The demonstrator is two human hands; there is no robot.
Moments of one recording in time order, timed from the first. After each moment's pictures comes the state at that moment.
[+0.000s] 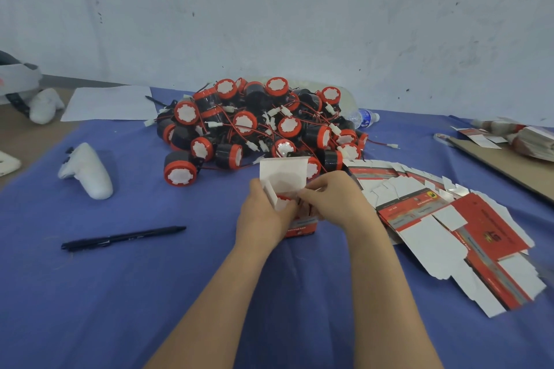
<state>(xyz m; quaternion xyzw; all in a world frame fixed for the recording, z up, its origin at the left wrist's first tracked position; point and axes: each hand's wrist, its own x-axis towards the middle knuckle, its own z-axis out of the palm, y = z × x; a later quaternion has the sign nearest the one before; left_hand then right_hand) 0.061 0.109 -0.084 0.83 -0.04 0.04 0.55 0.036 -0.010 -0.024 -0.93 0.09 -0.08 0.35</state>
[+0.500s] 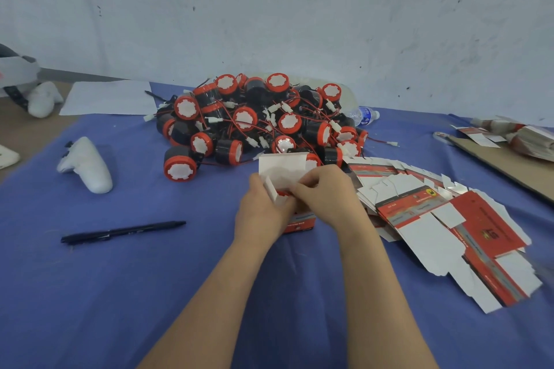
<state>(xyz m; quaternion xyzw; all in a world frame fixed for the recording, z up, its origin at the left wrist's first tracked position) 0.060 0.107 -0.080 0.82 -0.03 0.04 0.56 0.036 0.001 -0.029 -0.93 0.06 -0.13 0.34</state>
